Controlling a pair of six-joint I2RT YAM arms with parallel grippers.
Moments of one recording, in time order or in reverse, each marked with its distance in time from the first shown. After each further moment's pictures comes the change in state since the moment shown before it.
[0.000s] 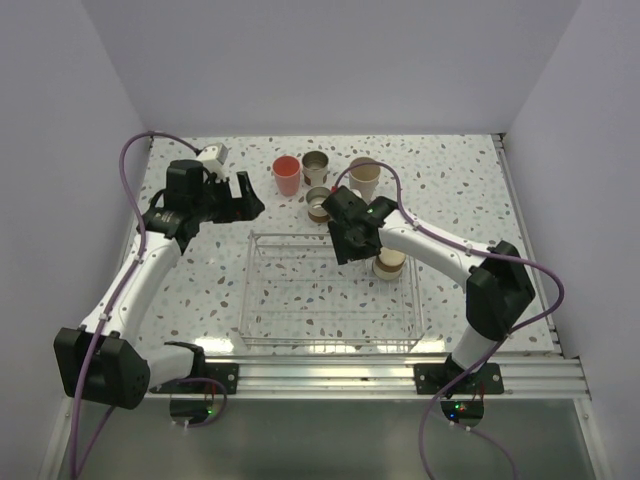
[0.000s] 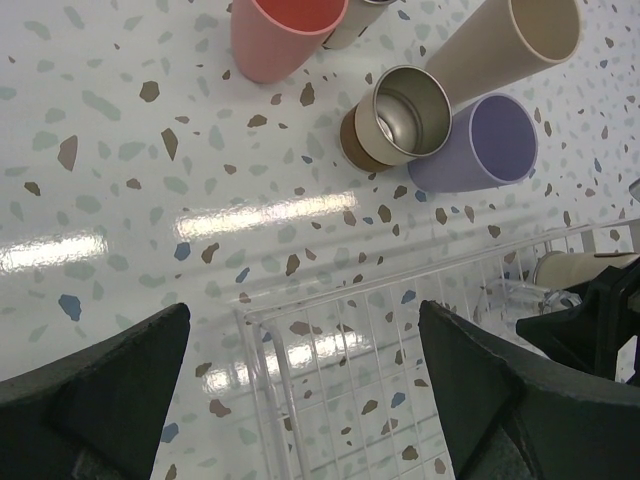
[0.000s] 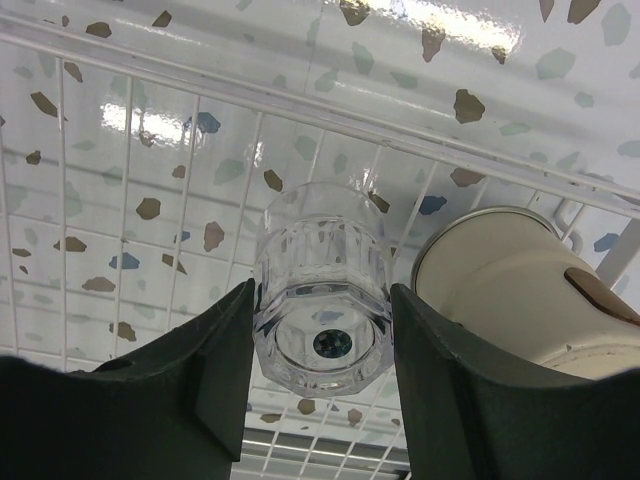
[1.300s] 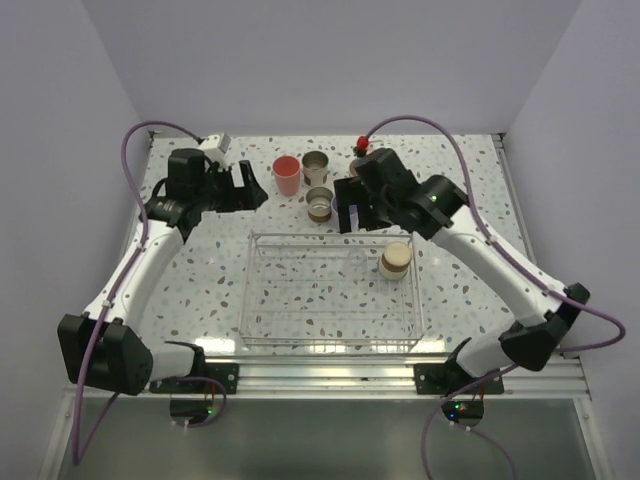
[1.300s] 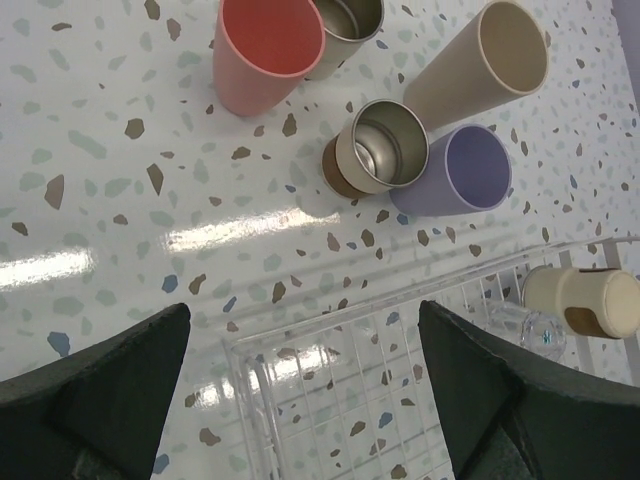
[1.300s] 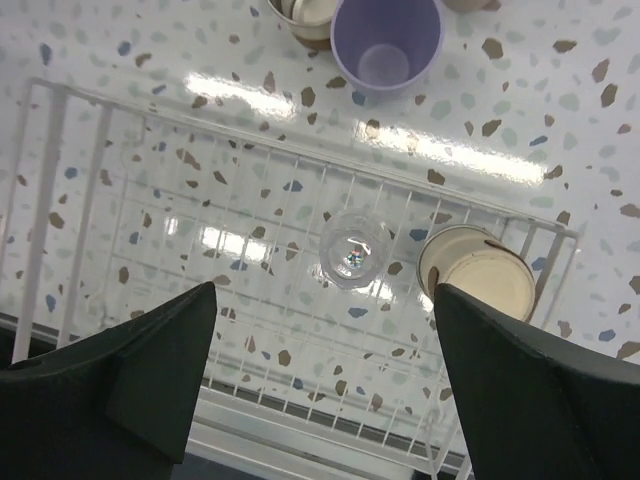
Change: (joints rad) left arm -0.001 0.054 0.068 0.013 0.026 -0.009; right arm 0.003 -0.192 0.303 -0.168 0.040 0.001
